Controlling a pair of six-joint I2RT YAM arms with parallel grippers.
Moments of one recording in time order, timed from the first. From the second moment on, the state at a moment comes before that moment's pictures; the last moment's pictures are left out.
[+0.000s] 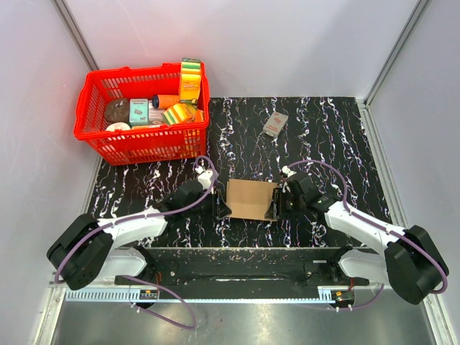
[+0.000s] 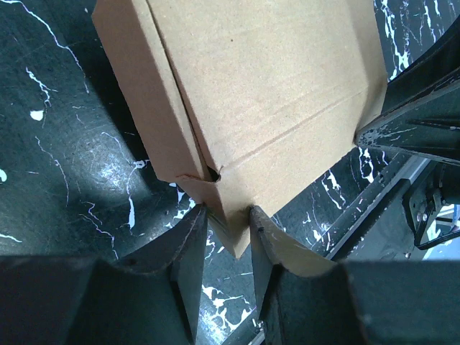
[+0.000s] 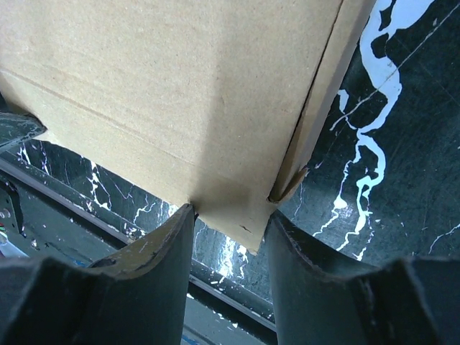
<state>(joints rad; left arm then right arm) -0.74 1.24 0.43 0.22 0.22 -0.60 0.61 1.16 0.55 -0.27 -0.22 0.59</state>
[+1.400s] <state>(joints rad) -0.72 1.18 0.43 0.10 0.29 -0.60 0.61 1.10 0.64 -0.36 -0.22 0.60</state>
